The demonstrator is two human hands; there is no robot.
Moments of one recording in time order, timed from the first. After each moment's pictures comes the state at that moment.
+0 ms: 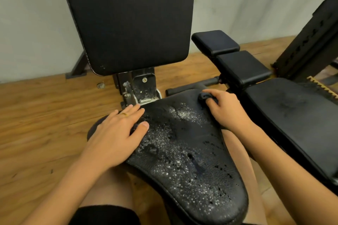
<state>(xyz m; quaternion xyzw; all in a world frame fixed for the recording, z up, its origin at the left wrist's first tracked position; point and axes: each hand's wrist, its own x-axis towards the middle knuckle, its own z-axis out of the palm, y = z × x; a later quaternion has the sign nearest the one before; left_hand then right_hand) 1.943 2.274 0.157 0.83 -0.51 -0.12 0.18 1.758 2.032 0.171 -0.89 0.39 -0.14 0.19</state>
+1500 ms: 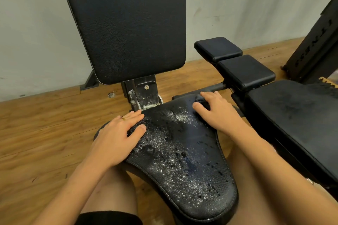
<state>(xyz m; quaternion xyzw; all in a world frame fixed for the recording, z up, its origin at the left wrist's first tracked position) 1.945 2.279 0.150 0.84 -0.48 -0.10 0.22 1.760 2.032 0.169 -0.91 0.36 -0.07 0.18</state>
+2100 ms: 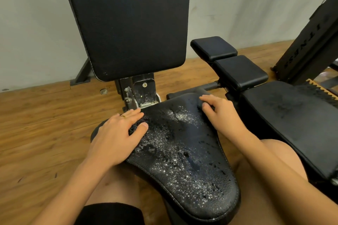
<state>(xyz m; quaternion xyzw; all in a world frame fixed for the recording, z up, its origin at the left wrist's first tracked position) 1.938 2.278 0.159 0.85 -0.47 -0.09 0.23 1.753 2.045 0.172 -0.90 0.35 -0.17 0.20</state>
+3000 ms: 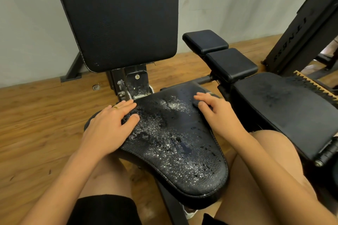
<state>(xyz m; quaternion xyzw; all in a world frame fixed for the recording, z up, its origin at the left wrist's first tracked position) 1.941 2.280 0.158 0.84 -0.48 -0.10 0.22 1.720 2.081 0.178 -0.87 0.36 -0.19 0.27</state>
